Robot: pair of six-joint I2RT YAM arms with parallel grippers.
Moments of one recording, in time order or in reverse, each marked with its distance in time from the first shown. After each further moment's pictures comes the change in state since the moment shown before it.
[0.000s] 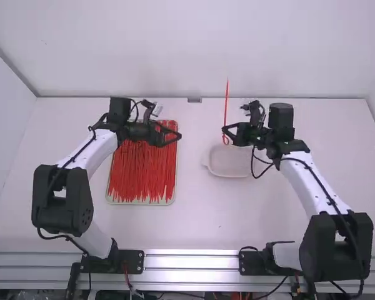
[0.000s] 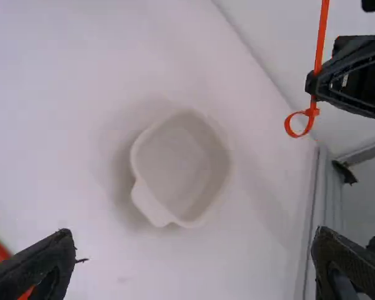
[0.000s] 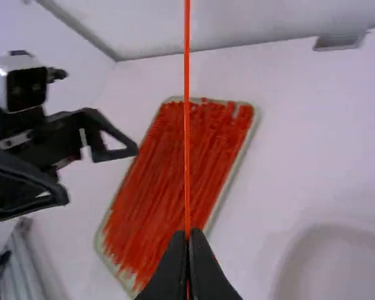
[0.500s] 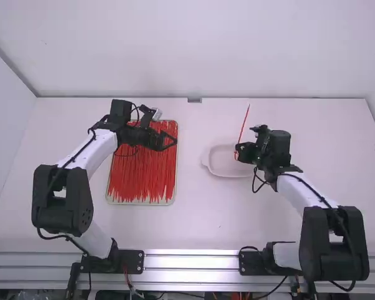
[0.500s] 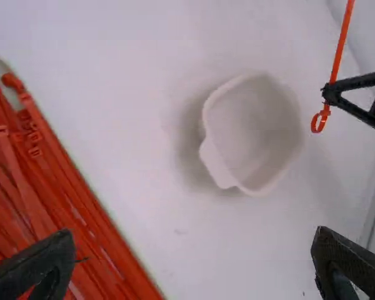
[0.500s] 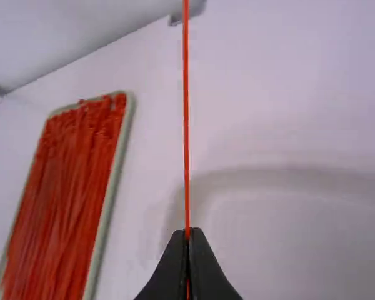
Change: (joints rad) left arm 0.002 0.000 0.000 -0.115 -0.228 0.034; right arm -0.026 0.000 -0.336 0.318 0.296 0.131
